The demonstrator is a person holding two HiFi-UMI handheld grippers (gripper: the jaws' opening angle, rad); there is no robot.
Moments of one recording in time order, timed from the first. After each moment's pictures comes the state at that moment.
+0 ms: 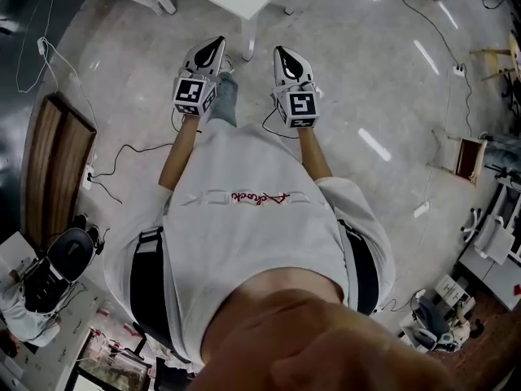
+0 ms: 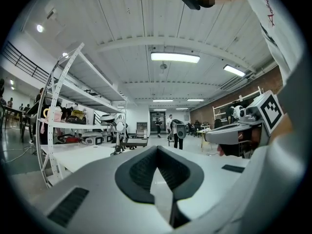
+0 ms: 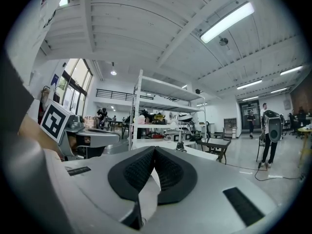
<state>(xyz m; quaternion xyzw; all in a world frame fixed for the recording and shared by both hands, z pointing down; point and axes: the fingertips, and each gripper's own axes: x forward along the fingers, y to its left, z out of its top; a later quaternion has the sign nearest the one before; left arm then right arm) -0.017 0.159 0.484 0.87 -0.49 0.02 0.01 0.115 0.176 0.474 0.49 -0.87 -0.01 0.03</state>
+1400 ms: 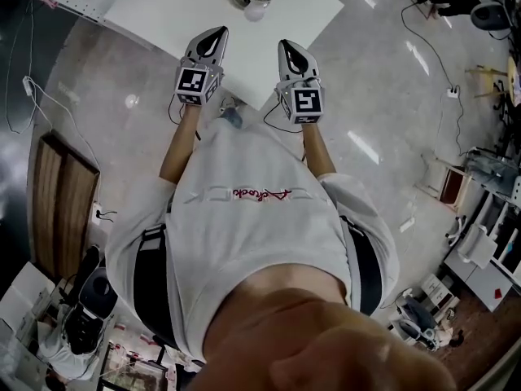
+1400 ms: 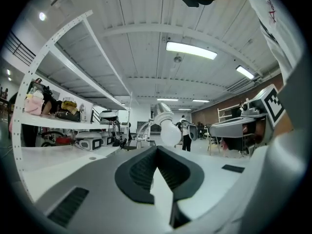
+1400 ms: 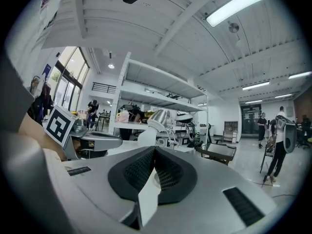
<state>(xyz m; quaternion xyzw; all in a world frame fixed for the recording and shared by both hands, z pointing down) -0.069 -0.186 0.481 0.88 -0.48 0.02 0.03 0.062 -0.155 0.448 0.50 -0.87 -0.02 0.06</state>
